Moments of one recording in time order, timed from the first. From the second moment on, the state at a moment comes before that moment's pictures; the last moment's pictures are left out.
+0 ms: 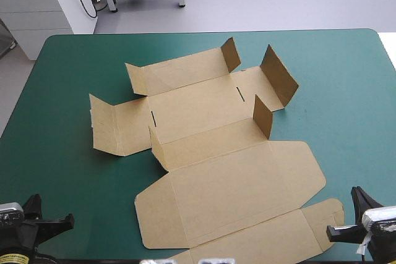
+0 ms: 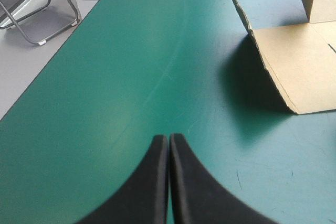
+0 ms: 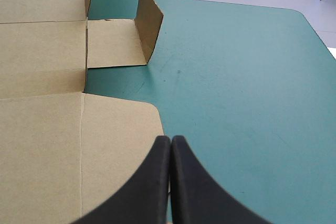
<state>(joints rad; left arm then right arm) 0.06 0.06 -0.43 0.18 0.85 -0.14 0.09 -0.01 -0.42 -0.03 0.76 -0.03</state>
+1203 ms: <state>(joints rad) 0.06 0.06 -0.43 0.18 0.85 -0.14 0.09 0.78 -0.94 0.01 0.62 -0.15</state>
